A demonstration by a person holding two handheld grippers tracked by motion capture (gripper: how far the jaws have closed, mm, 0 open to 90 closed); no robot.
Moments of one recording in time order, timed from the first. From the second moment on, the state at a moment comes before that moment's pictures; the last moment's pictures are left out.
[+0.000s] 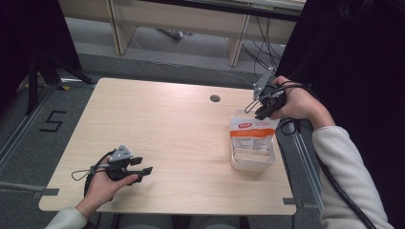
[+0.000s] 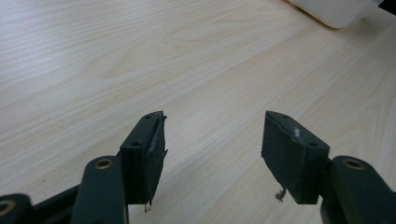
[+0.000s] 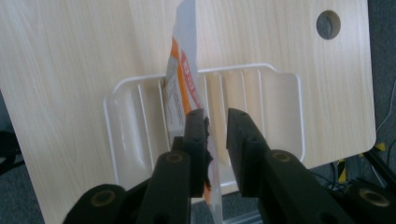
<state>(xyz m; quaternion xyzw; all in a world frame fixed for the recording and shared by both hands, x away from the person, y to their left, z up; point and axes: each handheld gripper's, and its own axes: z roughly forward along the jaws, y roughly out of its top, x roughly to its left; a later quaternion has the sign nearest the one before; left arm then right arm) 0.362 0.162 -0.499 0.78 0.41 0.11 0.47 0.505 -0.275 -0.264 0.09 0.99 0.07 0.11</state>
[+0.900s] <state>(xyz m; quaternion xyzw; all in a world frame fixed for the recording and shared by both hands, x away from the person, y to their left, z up) 0.362 0.163 -0.499 0.78 0.41 0.11 0.47 0.470 -0.224 -0.297 0.11 0.97 0.20 0.06</state>
